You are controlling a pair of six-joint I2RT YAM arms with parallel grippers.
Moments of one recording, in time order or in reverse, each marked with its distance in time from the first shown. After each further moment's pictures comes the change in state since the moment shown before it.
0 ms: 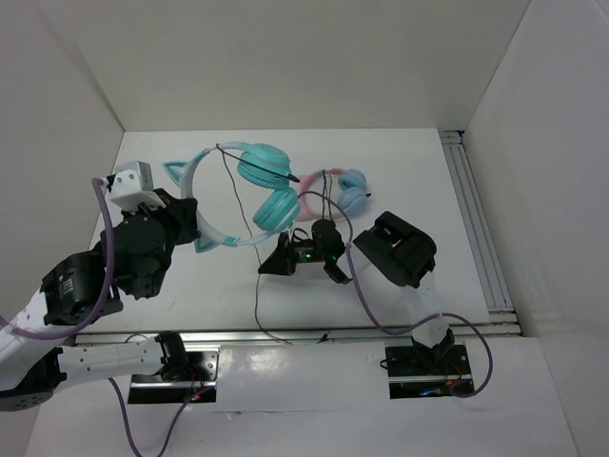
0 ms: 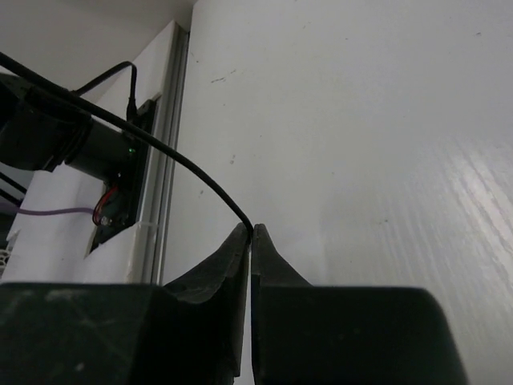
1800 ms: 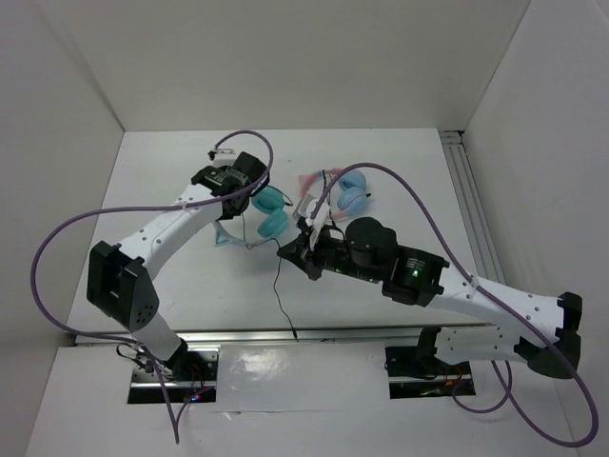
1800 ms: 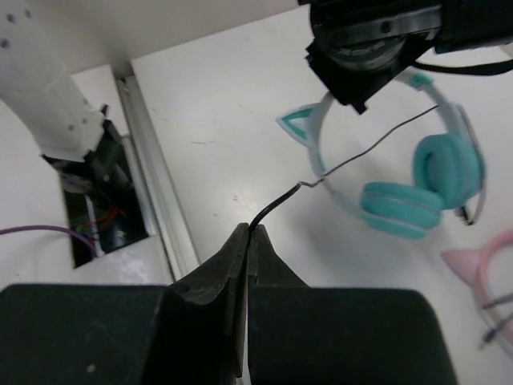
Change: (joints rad) left arm 0.585 0.769 0.058 -0.220 0.280 -0.017; right arm 0.424 -1.041 0.243 -1.312 0.812 -0.513
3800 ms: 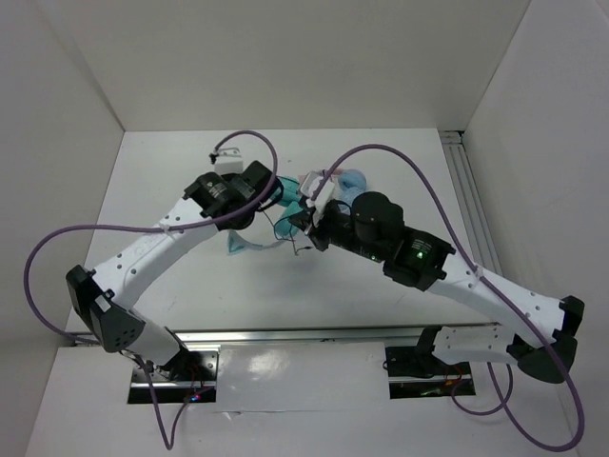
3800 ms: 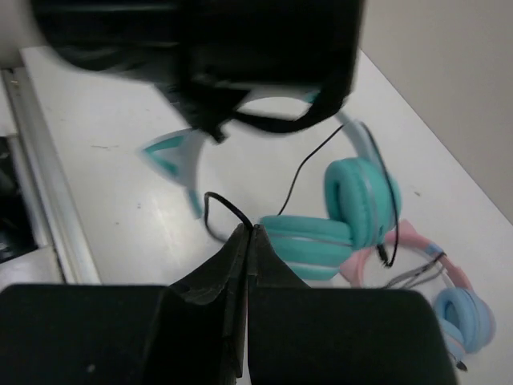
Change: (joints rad) left arm -0.259 -0.111 0.131 -0.248 -0.023 -0.217; right arm -0.150 0.062 0.136 -0.089 0.047 -0.240
